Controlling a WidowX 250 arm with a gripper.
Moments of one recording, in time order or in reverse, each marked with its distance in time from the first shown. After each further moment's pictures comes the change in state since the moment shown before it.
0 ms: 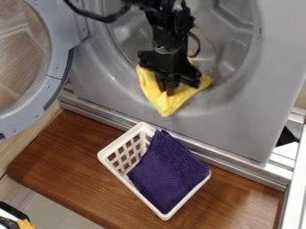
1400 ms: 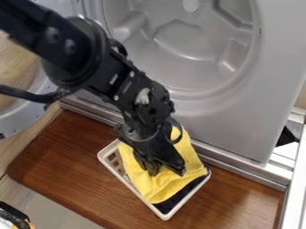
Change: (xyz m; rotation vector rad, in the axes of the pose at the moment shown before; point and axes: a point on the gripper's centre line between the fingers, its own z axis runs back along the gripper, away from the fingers) arm -0.128 -0.045 0.012 -0.085 0.061 -0.094
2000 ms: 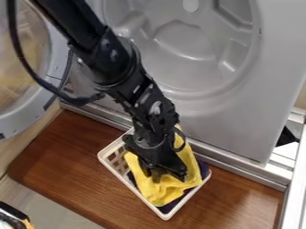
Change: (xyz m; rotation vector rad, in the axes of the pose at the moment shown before) arm 0.001 0.005 -0.042 -0.001 0.073 0.022
